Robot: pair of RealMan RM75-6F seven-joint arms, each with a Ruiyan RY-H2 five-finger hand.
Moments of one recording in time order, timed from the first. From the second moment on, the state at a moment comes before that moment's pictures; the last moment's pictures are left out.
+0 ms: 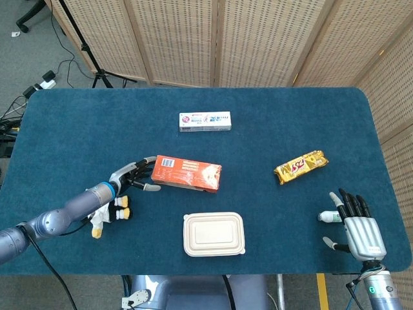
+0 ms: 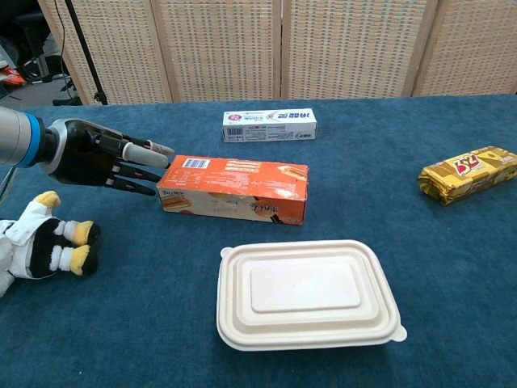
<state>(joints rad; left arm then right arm) -0.77 -1.34 -0.44 -1.40 0.70 0.08 -0.67 0.11 -1.21 0.03 -1.62 -1.46 1.38 -0.17</state>
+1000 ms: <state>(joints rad) -0.88 -1.38 -0.37 -1.47 0.65 0.16 -0.68 0.11 -1.20 0.03 -1.62 -1.46 1.39 -0.15</state>
